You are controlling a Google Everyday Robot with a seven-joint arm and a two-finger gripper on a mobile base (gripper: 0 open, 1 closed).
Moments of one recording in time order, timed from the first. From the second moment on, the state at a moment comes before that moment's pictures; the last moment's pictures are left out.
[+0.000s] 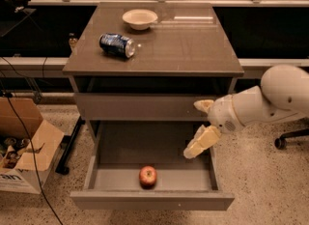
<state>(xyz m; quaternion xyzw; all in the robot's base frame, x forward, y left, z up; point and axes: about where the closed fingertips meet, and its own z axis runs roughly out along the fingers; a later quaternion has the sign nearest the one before) 0.504 -0.114 0.750 -0.53 0.75 0.26 0.30</state>
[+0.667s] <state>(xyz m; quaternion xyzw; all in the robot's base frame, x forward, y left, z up) 0.521 -0.100 0.656 -0.50 0.74 0.31 0.32</state>
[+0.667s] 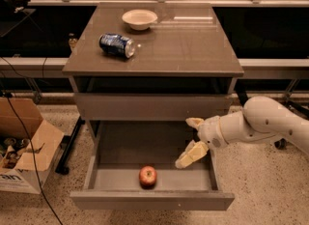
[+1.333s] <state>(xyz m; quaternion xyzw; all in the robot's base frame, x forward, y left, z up) 0.526 -0.099 0.599 -0.48 0.74 0.35 0.31</state>
